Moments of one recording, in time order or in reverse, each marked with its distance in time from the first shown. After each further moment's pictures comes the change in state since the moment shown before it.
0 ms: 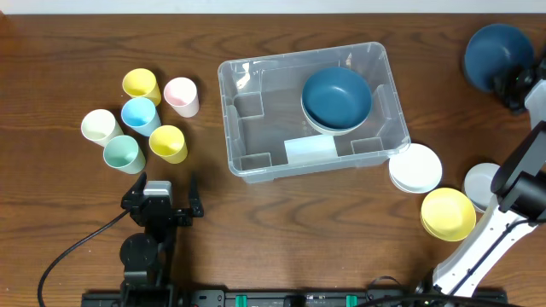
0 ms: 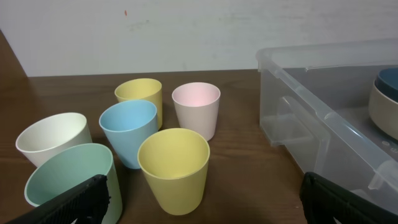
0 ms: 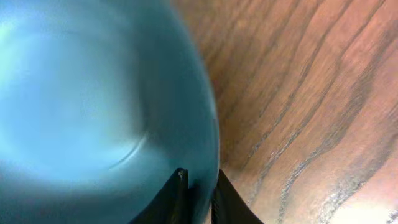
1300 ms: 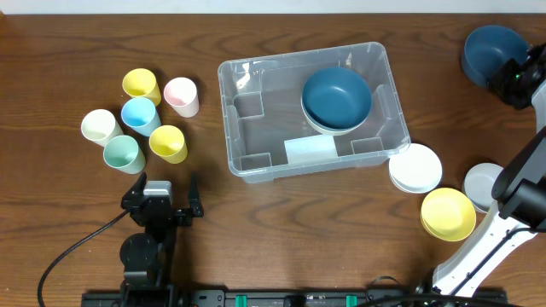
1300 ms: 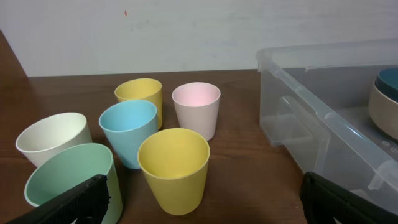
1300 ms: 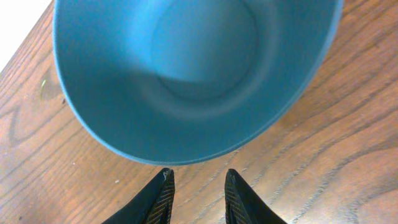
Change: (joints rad) left arm 0.000 0.000 0.000 0.000 0.000 0.000; right arm -0.001 -0.076 0.004 -0.085 -0.223 -0.263
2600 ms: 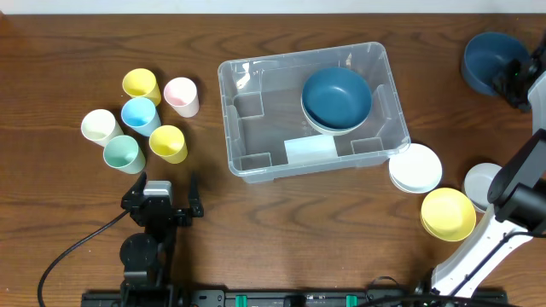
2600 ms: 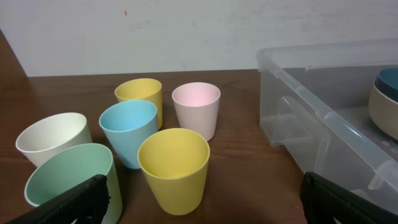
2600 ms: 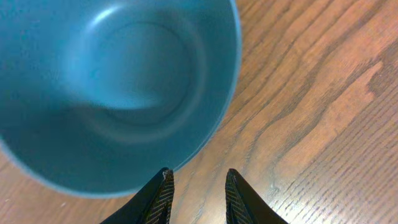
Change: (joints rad) left arm 0.000 0.000 0.000 0.000 0.000 0.000; right arm 0.035 -0.036 0.000 -0.078 0.311 0.090
